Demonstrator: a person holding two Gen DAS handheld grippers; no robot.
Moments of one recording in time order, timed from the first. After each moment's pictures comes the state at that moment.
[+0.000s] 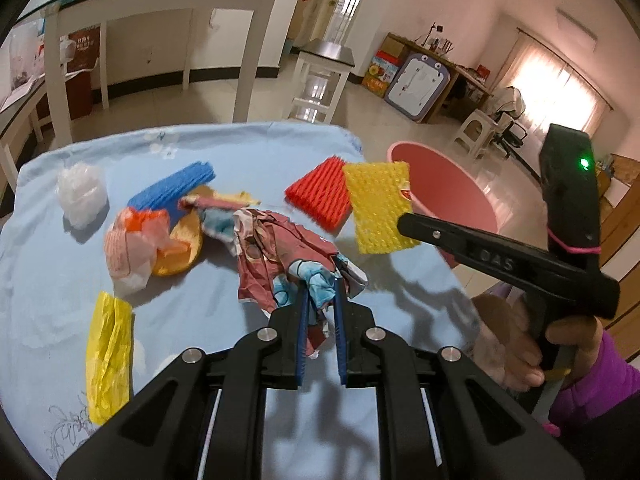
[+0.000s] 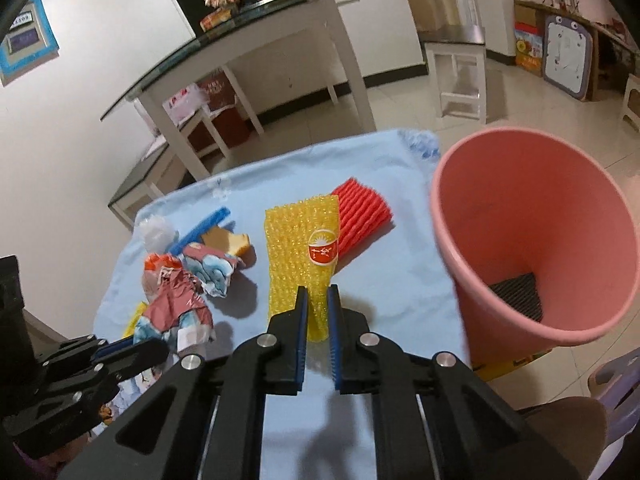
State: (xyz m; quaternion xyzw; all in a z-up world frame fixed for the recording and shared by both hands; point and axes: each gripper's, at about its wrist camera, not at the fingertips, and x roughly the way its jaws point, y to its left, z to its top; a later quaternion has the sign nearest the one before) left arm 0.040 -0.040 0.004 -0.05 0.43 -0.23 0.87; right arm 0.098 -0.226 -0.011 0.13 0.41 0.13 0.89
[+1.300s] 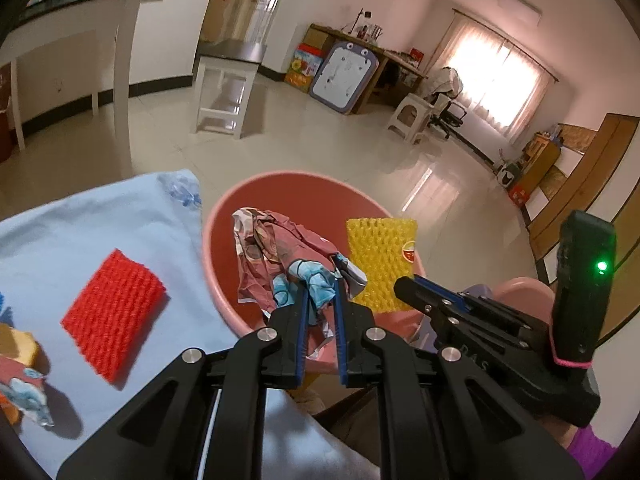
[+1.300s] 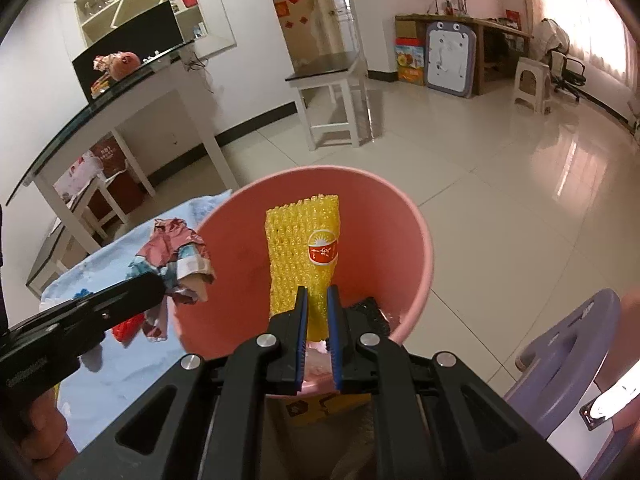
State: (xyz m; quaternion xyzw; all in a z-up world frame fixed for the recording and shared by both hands) left arm 0.137 -0.237 -0.001 -0.03 0.42 -0.35 0.84; right arm 0.093 -0.390 -0.018 0.15 0.37 -0.08 0.91
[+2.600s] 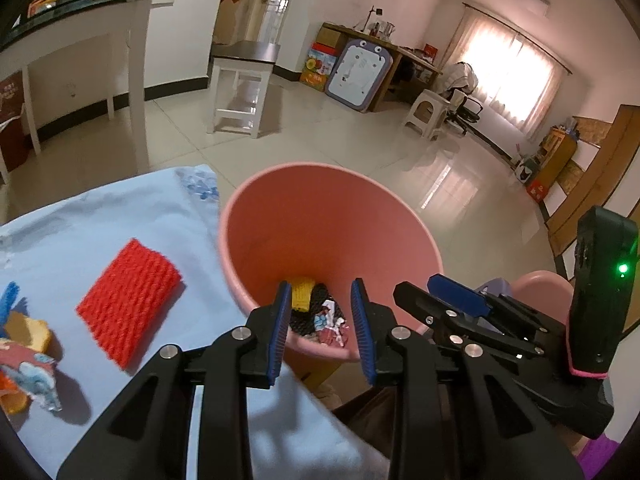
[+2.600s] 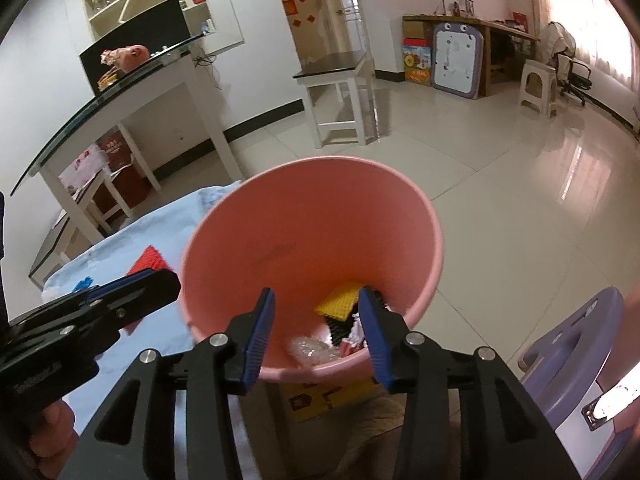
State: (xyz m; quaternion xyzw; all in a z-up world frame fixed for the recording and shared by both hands) left arm 0.114 -0.231 0.002 -0.01 0.41 -0.32 0.86; right arm 0.084 -0.375 -0.019 0.15 0.37 -0.06 0.91
